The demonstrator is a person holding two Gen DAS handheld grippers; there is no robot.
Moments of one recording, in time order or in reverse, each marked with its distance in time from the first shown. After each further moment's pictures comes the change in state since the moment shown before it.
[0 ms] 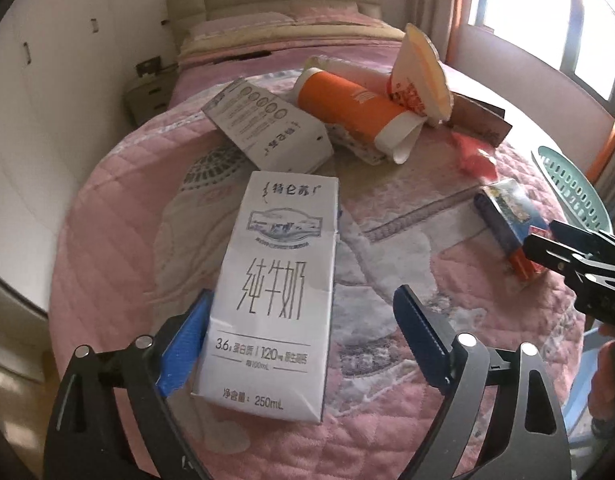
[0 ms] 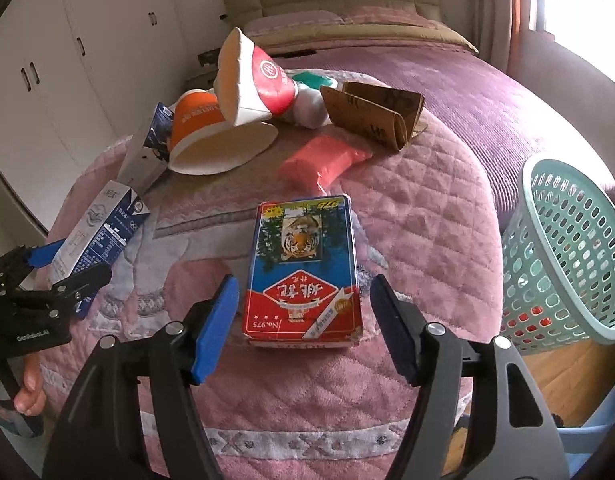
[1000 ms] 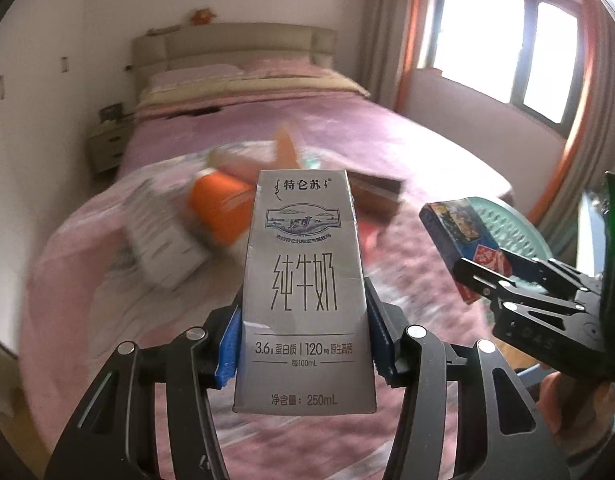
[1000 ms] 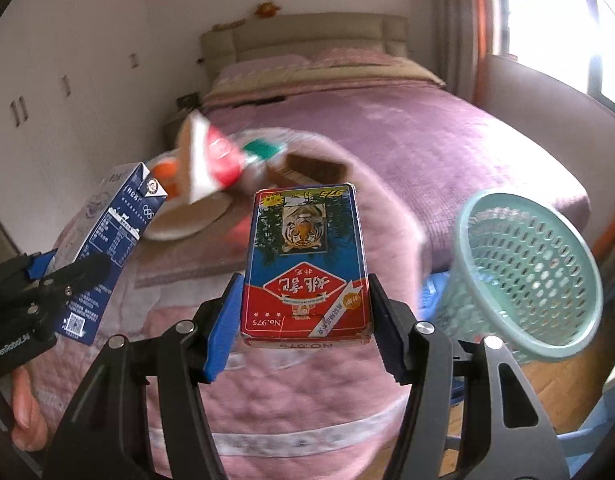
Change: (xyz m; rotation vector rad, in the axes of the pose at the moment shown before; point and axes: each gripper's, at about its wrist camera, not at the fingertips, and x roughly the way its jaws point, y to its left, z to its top) left arm -0.052 -0.088 0.043 0.046 -0.201 -0.199; right arm -0.061 -0.041 0.010 0.063 -0.189 -0.107
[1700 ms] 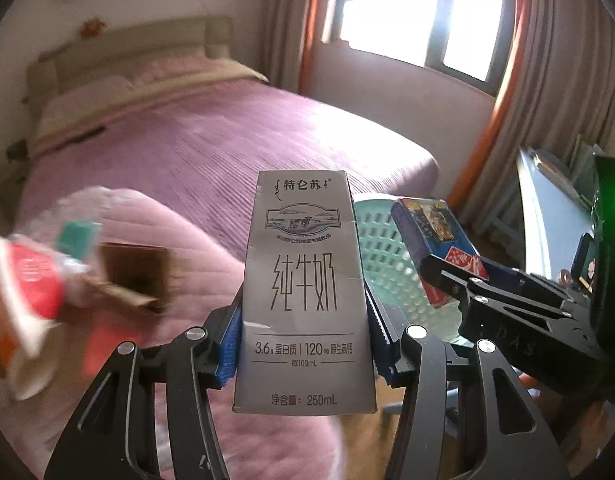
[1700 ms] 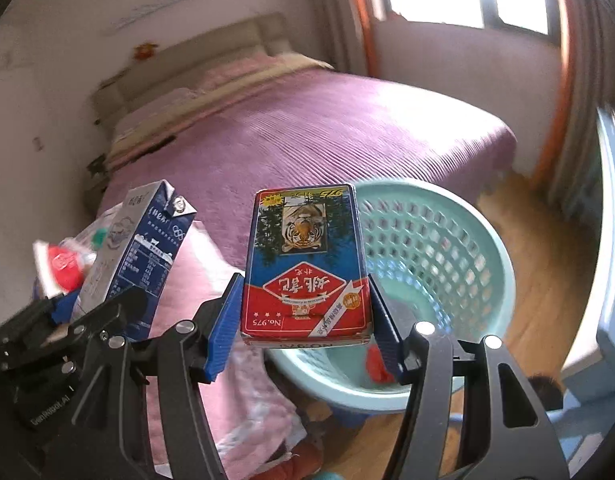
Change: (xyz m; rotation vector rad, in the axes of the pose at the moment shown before) left arm 0.131 -0.183 0.065 0.172 0.092 -0.253; right arm 0.009 -0.191 0.020 0.363 0.029 -0.206
